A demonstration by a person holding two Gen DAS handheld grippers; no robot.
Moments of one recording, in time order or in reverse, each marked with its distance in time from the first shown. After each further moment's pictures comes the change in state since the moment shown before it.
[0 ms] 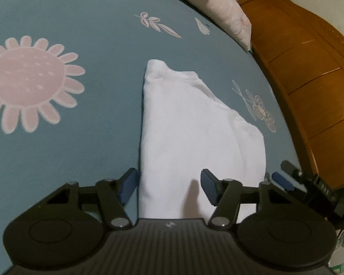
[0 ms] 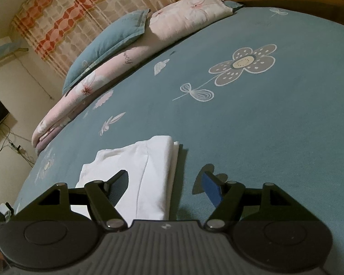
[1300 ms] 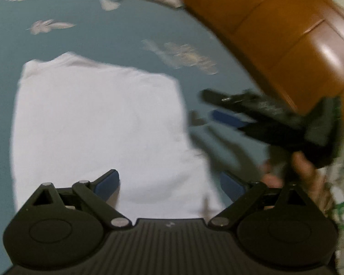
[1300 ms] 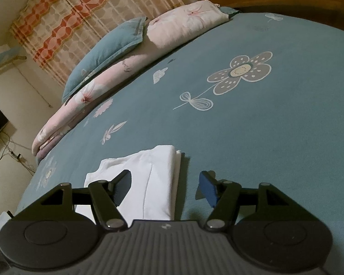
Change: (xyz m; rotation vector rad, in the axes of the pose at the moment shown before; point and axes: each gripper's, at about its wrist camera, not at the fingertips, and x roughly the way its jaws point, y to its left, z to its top) left arm 0.026 -0.141 -0.054 0.381 0.133 -0.060; right arm -0.012 0.004 0.007 0.030 -0.035 -0.007
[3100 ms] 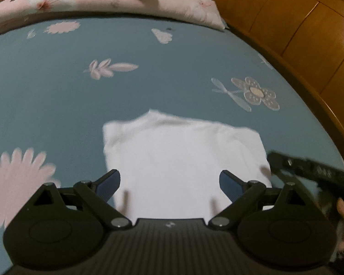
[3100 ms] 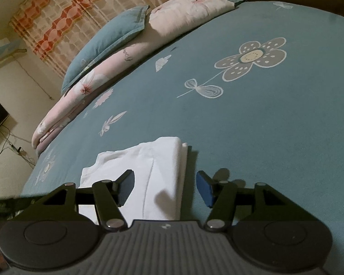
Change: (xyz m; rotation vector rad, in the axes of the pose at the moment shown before) left arm -0.036 0.079 0.056 -0.002 -0.079 0.262; right arm 0.037 0.005 -0.002 -0.002 0.053 0.011
